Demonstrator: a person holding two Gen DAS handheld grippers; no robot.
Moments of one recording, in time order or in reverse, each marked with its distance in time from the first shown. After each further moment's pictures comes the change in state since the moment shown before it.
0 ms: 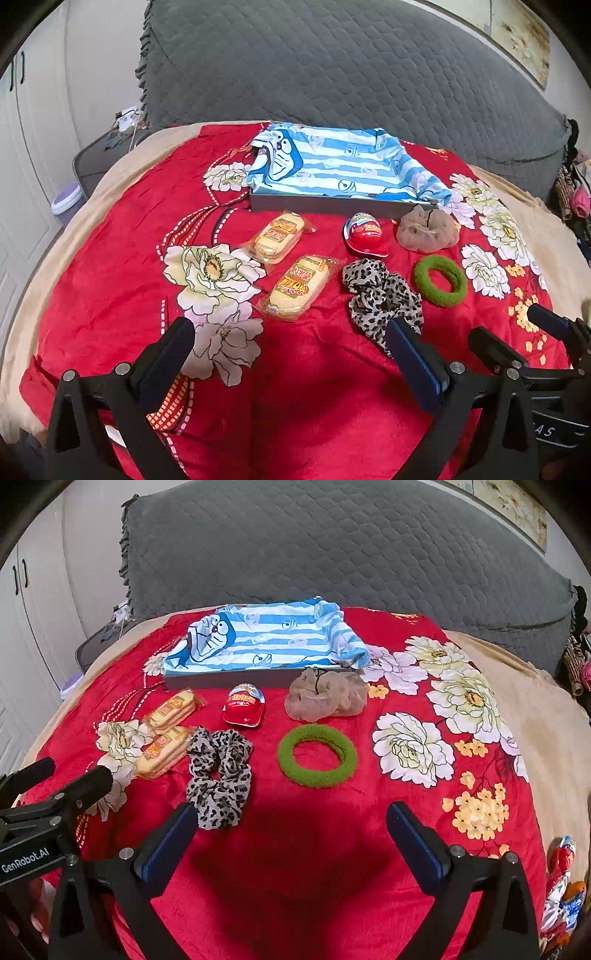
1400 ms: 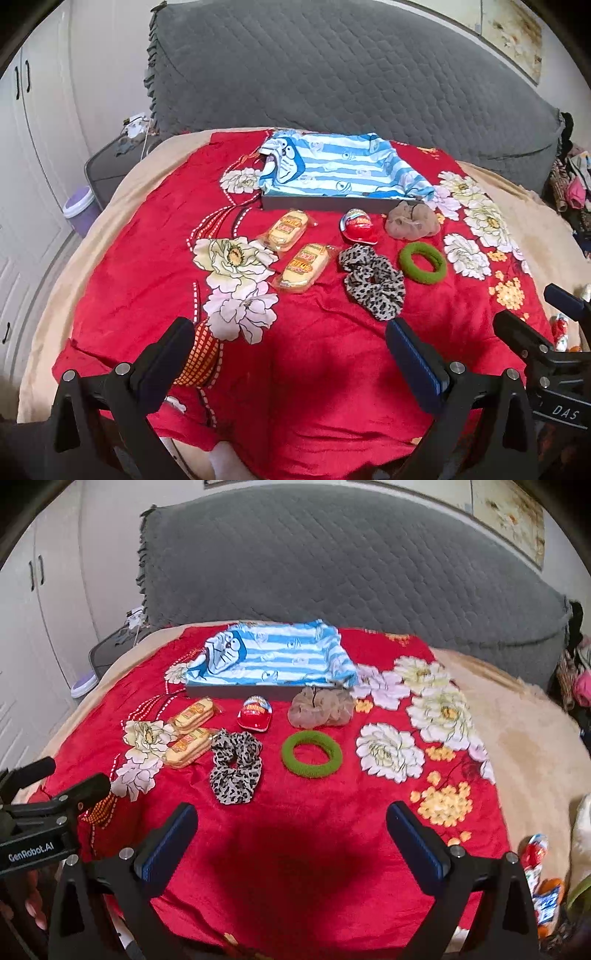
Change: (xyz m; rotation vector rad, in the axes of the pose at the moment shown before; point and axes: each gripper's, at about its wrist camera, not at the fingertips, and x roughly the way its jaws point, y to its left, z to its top) left arm -0.076 0.005 -0.016 0.022 -0.011 0.010; right arm -0.084 0.003 -0.011 -0.053 -0.064 -0.002
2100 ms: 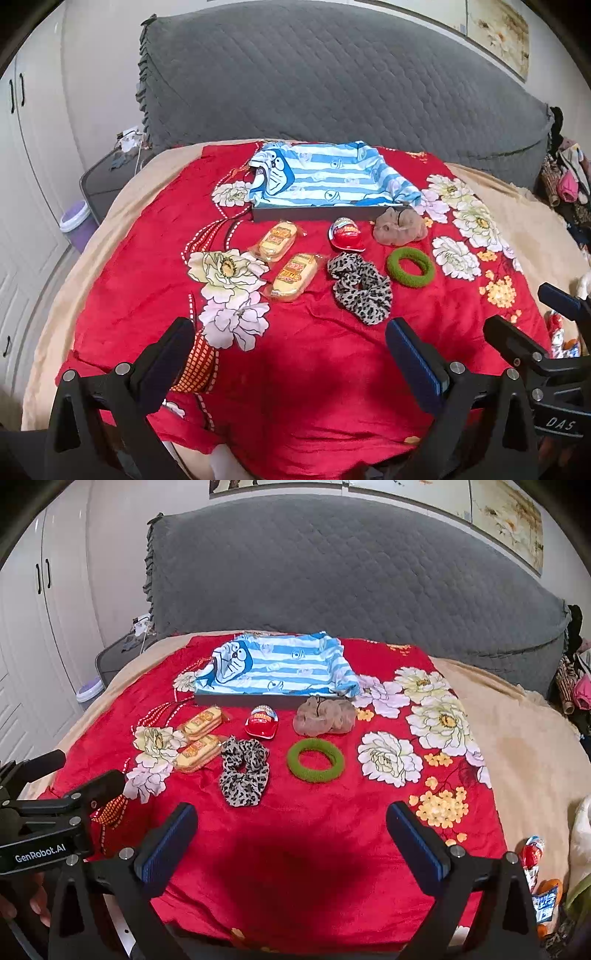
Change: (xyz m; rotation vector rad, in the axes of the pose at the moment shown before) left arm -0.010 -0.009 0.003 0.041 -0.027 -0.004; right arm -0.007 -0.001 -0.003 0.017 -0.009 0.021
